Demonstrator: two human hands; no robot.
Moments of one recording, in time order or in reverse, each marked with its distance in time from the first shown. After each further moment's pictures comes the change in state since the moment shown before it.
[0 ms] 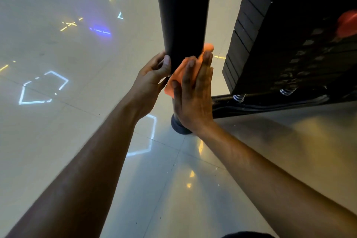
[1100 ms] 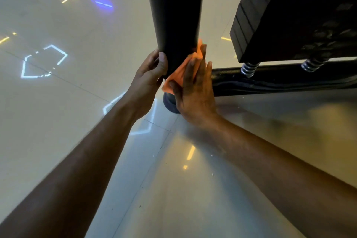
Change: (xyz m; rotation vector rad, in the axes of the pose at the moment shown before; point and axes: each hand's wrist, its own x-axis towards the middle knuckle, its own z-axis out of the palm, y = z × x) left_hand -0.006 -0.120 0.029 -0.030 0.098 -0.042; right_hand -0.084 0.084 0.049 -0.112 -0.115 -0.033
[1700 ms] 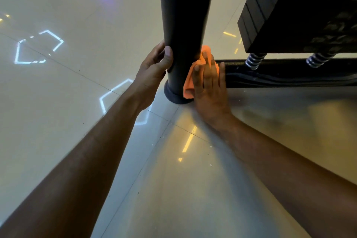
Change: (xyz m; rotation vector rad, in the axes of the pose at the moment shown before) left_hand -0.001 -0.020 0.000 -0.001 0.060 -0.049; right_hand -0.036 0.058 0.013 -0.370 -0.054 -0.273
